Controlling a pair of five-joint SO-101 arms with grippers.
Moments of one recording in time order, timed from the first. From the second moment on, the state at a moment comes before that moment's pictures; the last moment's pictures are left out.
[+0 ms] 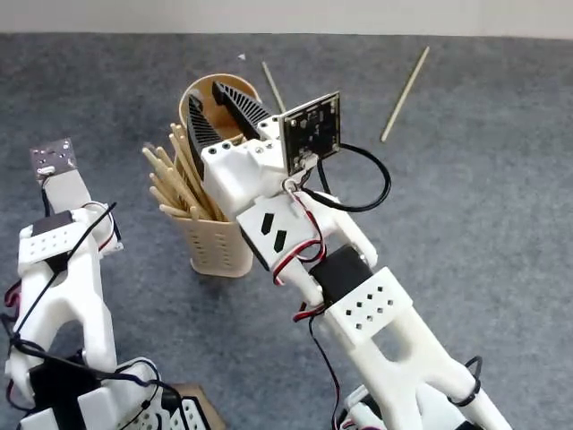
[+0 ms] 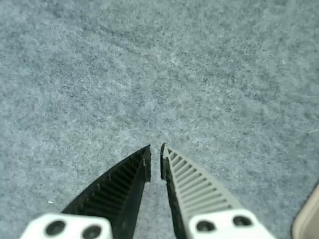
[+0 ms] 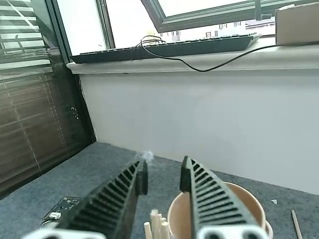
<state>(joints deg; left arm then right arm) -29.3 -15.3 45.9 45.0 5.8 -41.8 -37.2 33.3 2.0 -9.9</state>
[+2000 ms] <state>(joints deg) -29.3 -15.3 46.5 44.8 5.8 -22.9 15.6 24.9 10.9 2.1</state>
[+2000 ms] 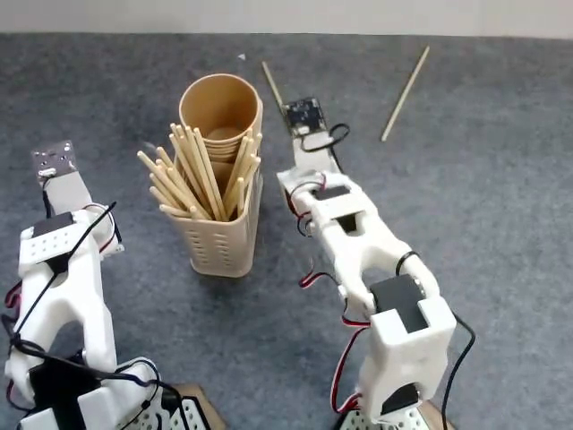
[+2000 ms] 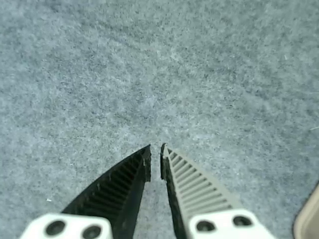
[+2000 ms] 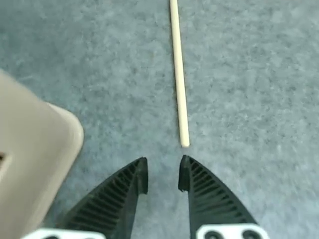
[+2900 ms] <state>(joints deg) -29.3 -15.3 46.5 44.8 5.8 -0.6 5.2 18.6 10.9 2.1</state>
